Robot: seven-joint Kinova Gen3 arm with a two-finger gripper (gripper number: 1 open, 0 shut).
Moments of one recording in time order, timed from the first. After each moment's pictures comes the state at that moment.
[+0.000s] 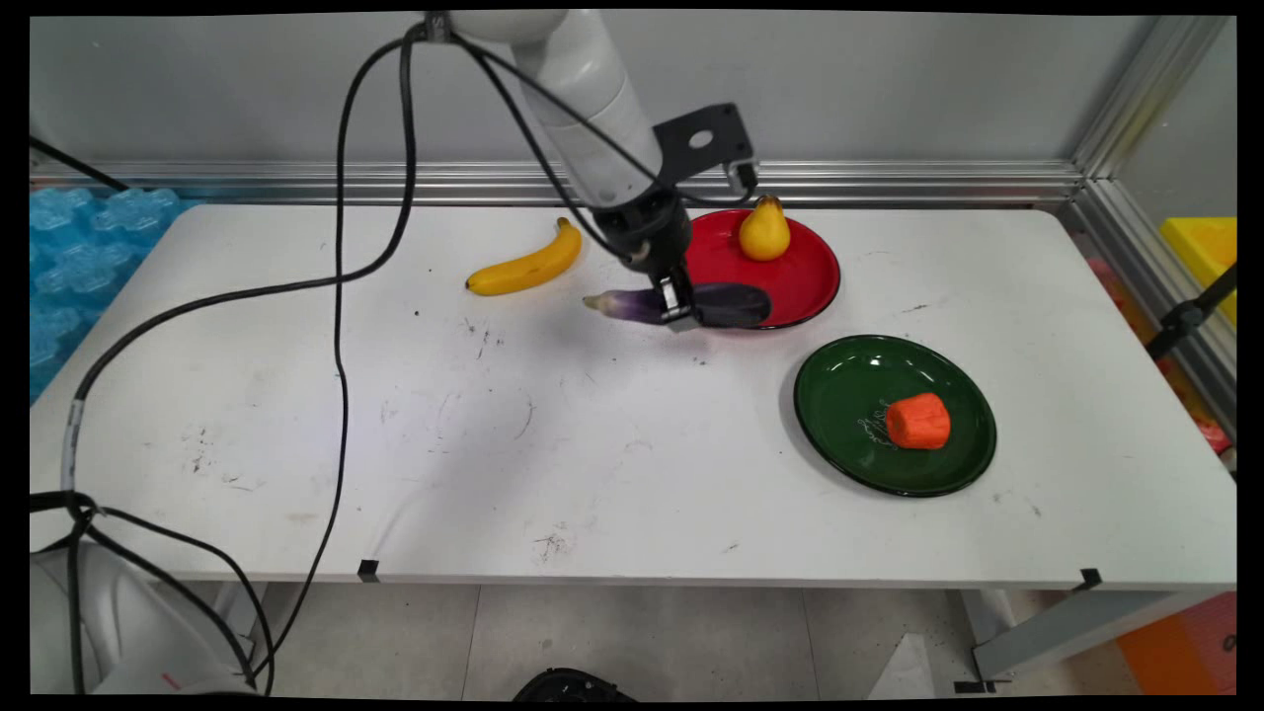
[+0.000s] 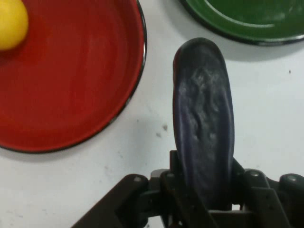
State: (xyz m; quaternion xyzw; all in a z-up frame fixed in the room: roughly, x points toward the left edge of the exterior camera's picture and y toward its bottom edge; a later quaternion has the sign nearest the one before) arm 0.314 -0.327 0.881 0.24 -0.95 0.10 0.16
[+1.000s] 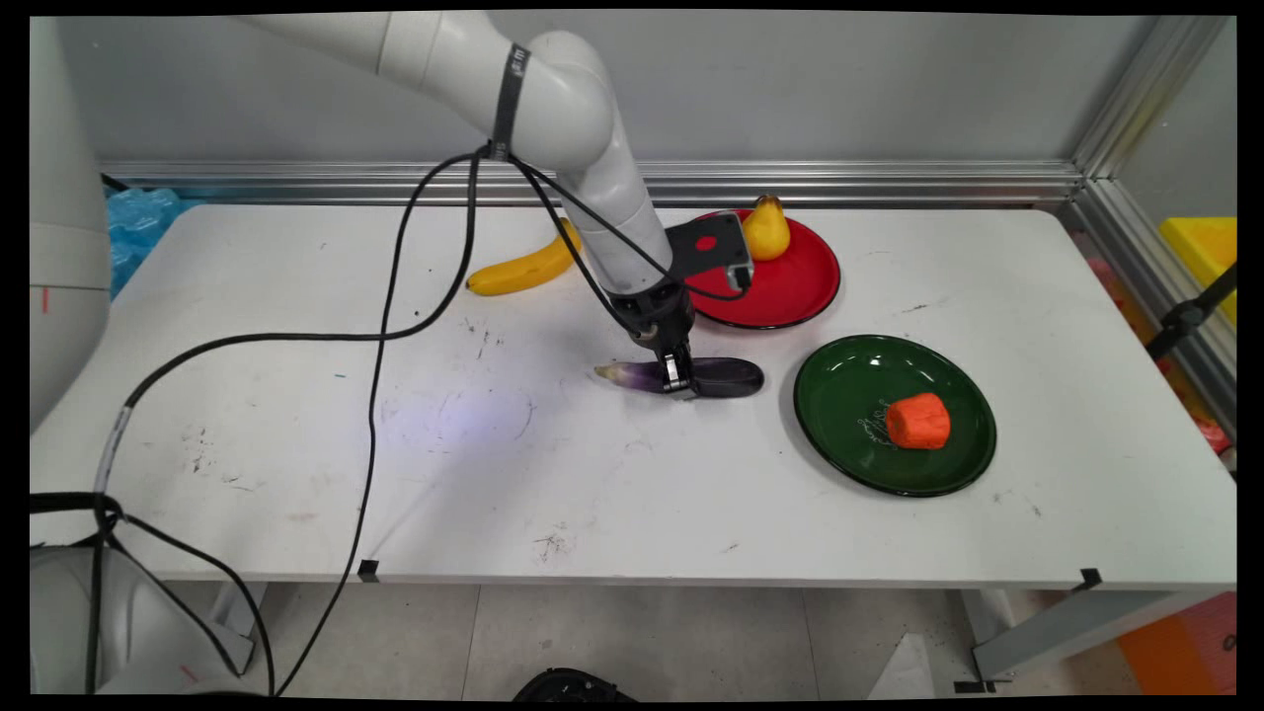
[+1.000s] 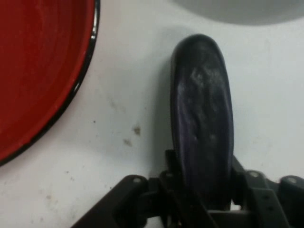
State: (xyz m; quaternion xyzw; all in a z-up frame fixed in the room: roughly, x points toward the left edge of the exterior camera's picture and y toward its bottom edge) arm 0.304 -0.349 0.778 0.23 -0.96 0.05 0.15
